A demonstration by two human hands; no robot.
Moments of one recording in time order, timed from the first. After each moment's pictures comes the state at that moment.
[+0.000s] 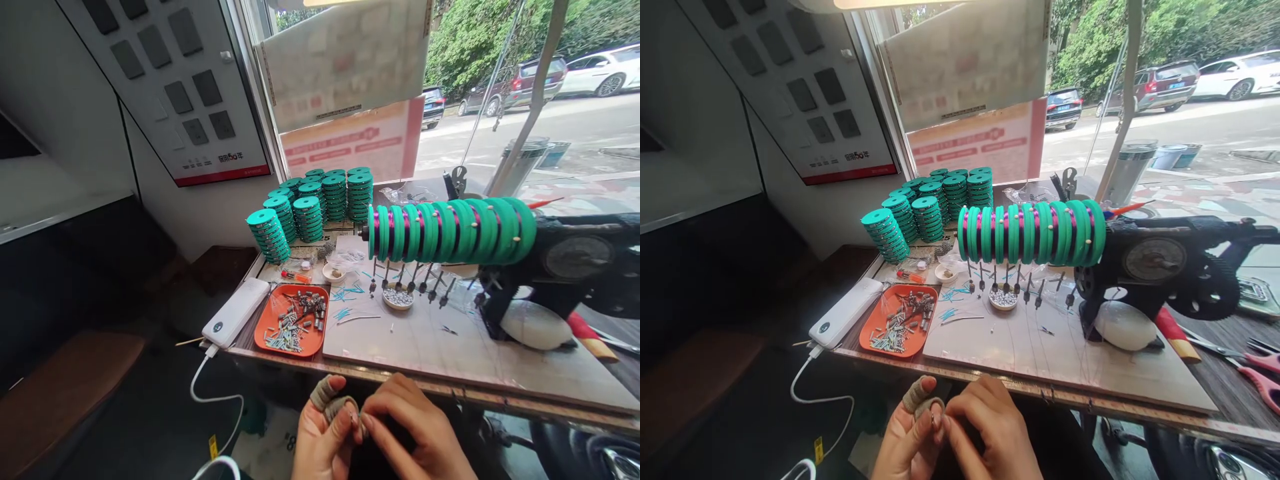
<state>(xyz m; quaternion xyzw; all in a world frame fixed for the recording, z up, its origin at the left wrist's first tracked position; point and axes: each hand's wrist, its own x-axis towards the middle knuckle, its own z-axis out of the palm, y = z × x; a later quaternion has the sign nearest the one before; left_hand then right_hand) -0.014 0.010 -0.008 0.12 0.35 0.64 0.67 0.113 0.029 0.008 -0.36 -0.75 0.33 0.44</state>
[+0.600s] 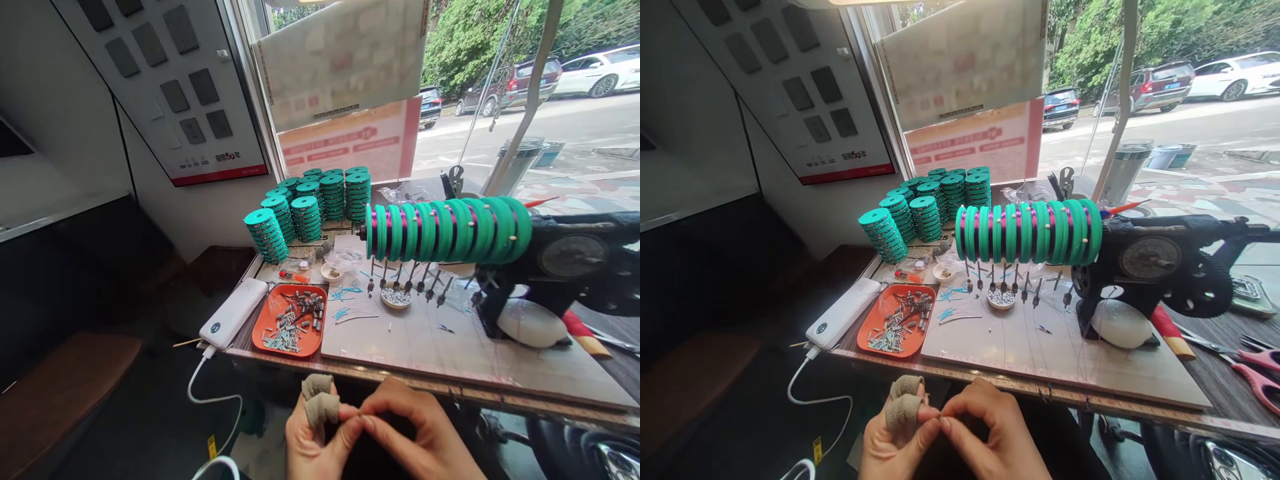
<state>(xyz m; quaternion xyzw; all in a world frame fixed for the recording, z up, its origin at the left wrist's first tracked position) -0.013 0.005 0.015 0.33 0.59 0.61 0.41 0.120 0.036 0.017 -0.37 -0.72 0.43 0.40</state>
